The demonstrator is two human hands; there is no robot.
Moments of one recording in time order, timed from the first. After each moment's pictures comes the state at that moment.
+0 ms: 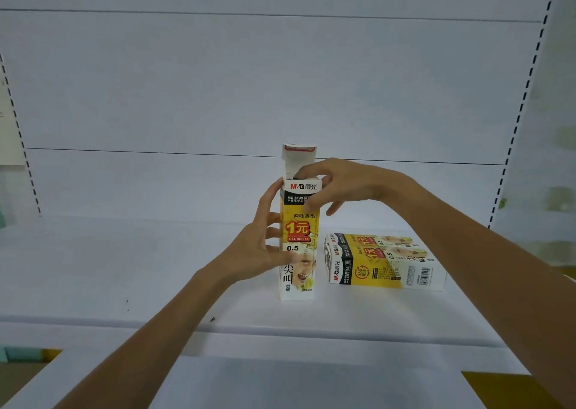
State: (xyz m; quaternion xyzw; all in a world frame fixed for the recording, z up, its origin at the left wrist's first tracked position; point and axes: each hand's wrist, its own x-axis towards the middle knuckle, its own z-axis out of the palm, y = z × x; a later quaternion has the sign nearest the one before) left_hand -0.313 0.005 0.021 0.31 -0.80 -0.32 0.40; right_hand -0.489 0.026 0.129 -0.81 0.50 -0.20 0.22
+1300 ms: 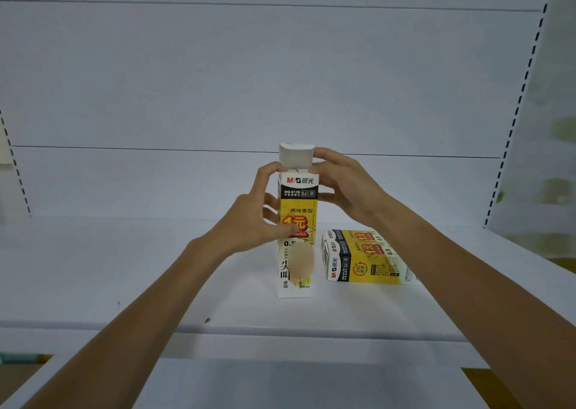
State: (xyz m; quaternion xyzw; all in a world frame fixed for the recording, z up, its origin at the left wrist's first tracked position) left_hand -0.315 0.002 0.054 0.36 -0.82 -0.21 0.39; right_hand -0.489 0.016 0.094 -0.65 0.36 -0.53 0.40
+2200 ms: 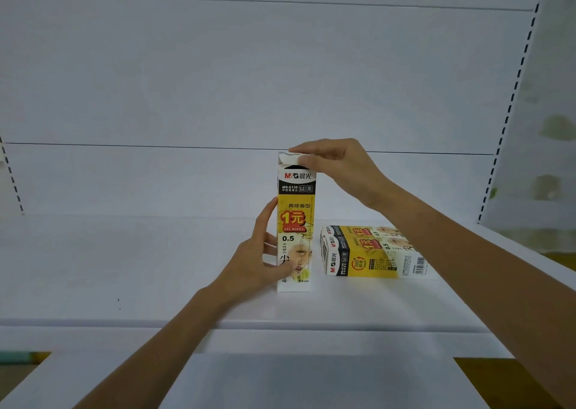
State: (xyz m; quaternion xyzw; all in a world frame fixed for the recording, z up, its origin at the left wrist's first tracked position) left_hand -0.316 0.013 -0.012 0.37 -0.79 -0.29 0.40; right_hand -0.485 0.026 0.108 -0.74 0.41 -0.50 0.19
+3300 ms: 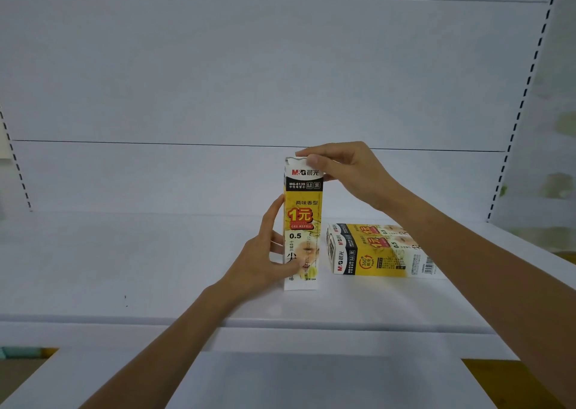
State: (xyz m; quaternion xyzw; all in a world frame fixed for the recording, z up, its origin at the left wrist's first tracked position) left_hand -0.315 0.013 -0.013 0.36 -0.79 -0.30 0.40; right_hand -0.488 0.021 0.099 -0.76 0.39 -0.49 0.18
